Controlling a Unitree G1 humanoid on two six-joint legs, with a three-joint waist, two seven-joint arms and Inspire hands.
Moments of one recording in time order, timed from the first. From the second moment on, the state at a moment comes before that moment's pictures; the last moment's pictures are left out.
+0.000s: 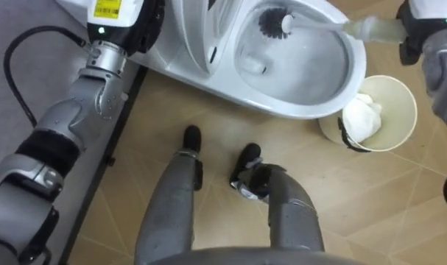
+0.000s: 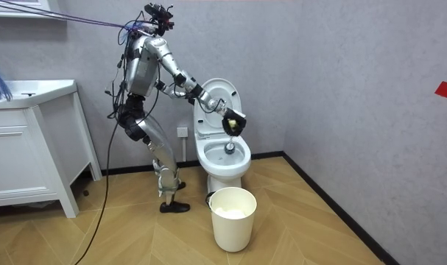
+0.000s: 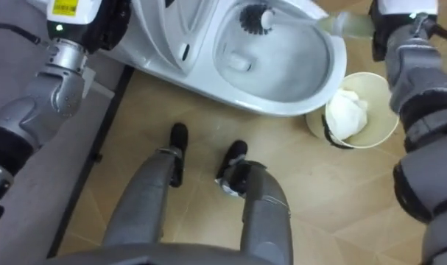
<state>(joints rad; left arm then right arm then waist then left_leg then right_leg) -0.52 0.49 -0.56 0.62 0.70 -0.12 0.55 -0.63 -0.65 0.68 1.09 -0.80 0.07 -0.24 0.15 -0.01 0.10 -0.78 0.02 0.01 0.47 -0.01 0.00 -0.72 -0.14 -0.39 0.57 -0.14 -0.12</state>
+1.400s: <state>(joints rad) -0.44 0.51 -0.53 0.53 0.68 -0.06 0.61 -0.72 -0.64 0.60 1.22 -0.60 0.09 -0.34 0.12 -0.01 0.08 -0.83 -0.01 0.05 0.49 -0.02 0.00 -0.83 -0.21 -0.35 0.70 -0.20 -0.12</state>
